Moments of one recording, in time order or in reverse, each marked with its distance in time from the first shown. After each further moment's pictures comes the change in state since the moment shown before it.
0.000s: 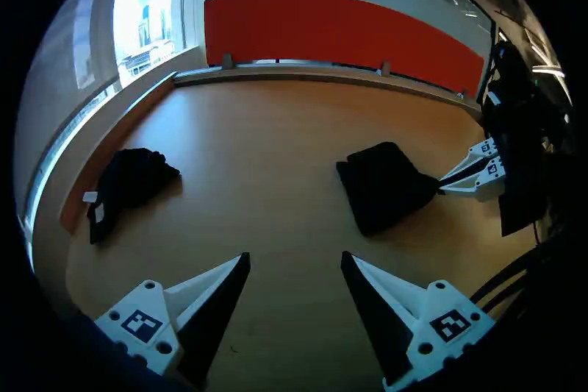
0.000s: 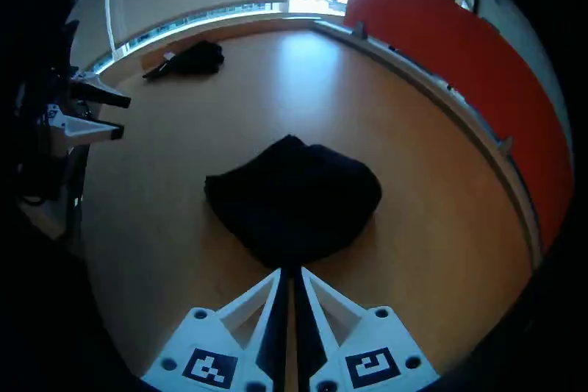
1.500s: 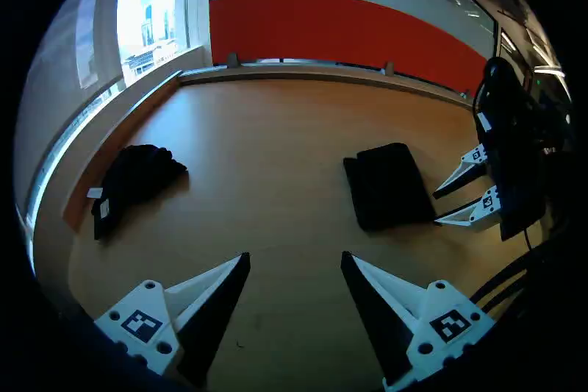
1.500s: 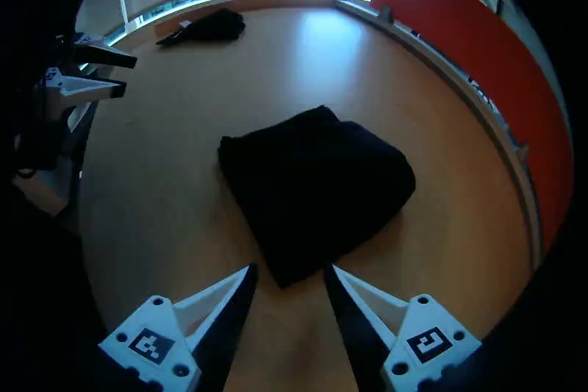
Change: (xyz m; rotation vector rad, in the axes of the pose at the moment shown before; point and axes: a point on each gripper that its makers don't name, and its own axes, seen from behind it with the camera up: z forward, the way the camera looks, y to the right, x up) left arm -0.008 -0.008 -0.005 0.019 -0.003 -0.007; right arm -0.042 -0.021 0.023 0.053 -0.139 -0.064
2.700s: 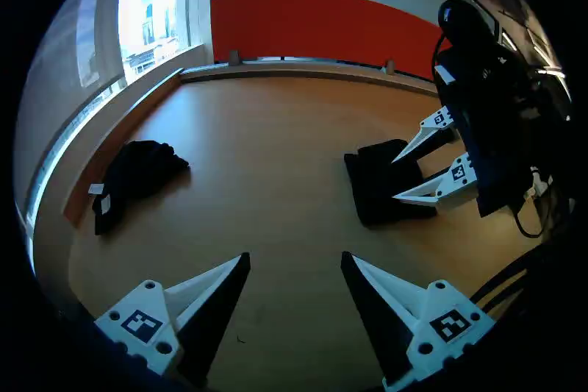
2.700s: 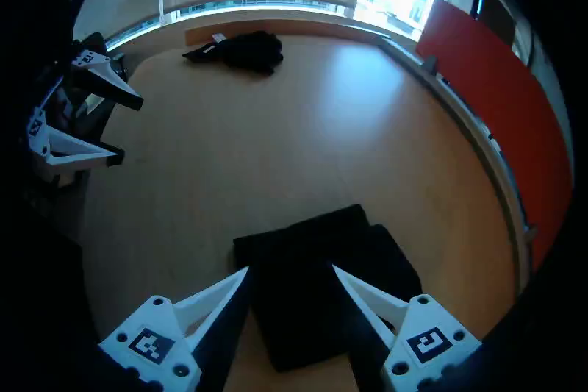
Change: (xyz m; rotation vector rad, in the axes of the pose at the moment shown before) left arm -0.006 -0.001 -0.003 0.003 -0.006 -0.005; right arm 0.108 -0.017 0.013 0.062 0.103 -0.191
